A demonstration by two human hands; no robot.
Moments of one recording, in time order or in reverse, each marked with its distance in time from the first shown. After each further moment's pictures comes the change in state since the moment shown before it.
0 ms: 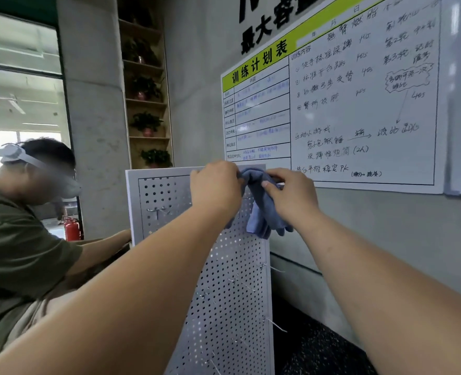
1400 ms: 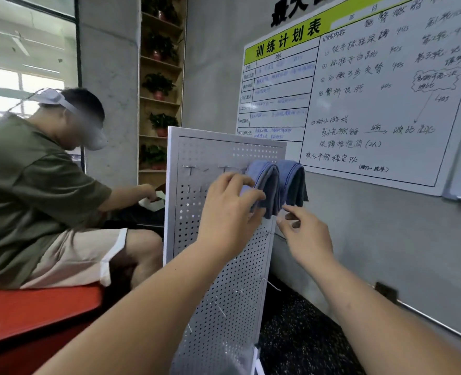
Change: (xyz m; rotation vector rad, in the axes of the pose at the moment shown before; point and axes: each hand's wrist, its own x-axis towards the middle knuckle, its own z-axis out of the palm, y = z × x) left_hand -0.148 -0.049 0.012 -0.337 0.236 0.248; right_hand -0.140 0.022 0.012 -0.160 -0.130 0.126
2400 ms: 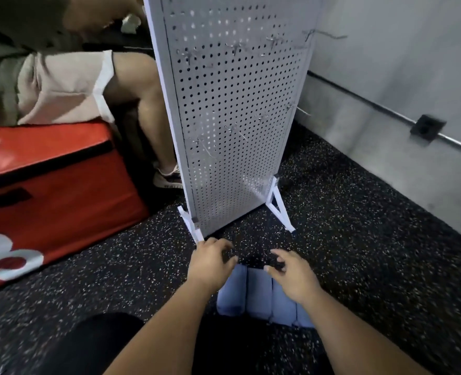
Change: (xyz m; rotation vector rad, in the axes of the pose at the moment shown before) left_hand -0.475 0.014 0.053 -0.165 -1.079 -0.818; right_hand -0.404 0.193 0.136 -0.140 -0.923 0.498
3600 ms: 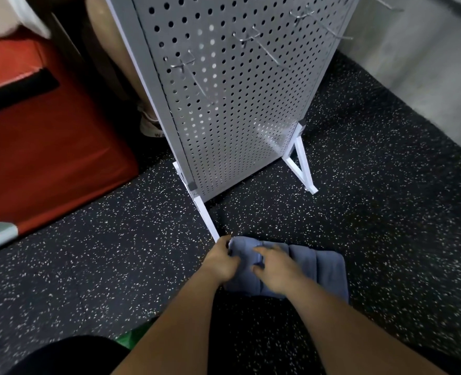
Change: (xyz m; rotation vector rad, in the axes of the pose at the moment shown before) left_hand 0.050 -0.097 0.149 -0.503 -0.432 -0.591; right_hand 0.075 0.018 0.122 -0.213 -0.392 0.087
